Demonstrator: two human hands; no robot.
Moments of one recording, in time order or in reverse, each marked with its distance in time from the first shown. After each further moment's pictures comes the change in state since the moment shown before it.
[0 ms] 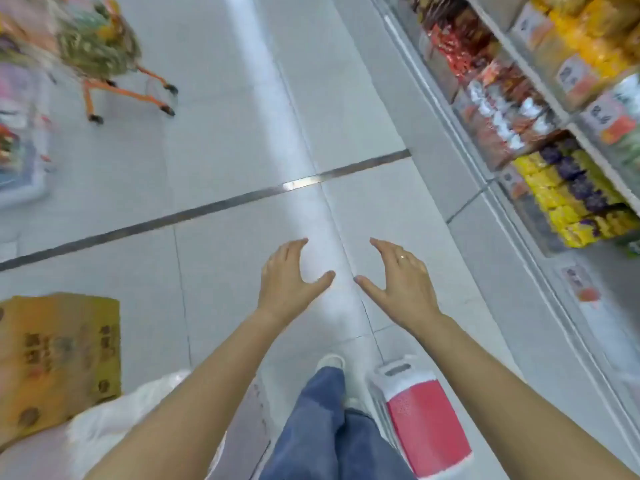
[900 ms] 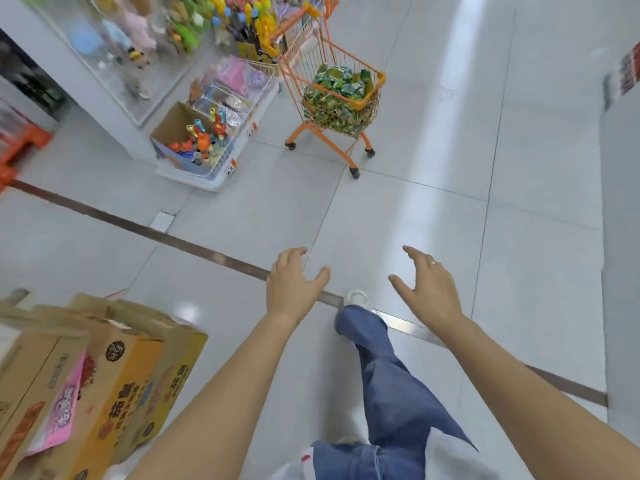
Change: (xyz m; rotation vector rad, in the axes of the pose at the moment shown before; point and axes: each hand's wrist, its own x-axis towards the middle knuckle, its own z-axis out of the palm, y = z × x) left_hand 0.391 -0.319 -0.396 -0.217 0.505 -0.599; right_hand 0.597 -0.438 0.087 -0.077 -0.268 -0.399
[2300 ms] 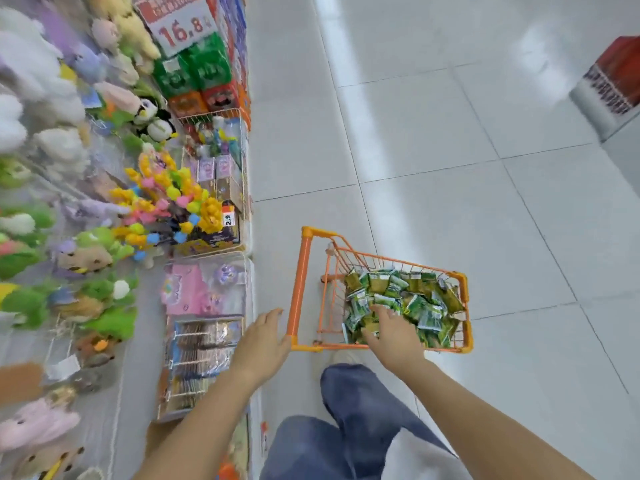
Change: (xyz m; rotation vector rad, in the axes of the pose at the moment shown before) left_hand 1.066 0.102 -0.215 0.523 -0.597 0.304; right_hand 0.950 -0.315 -0.026 0.094 -0.114 0.428
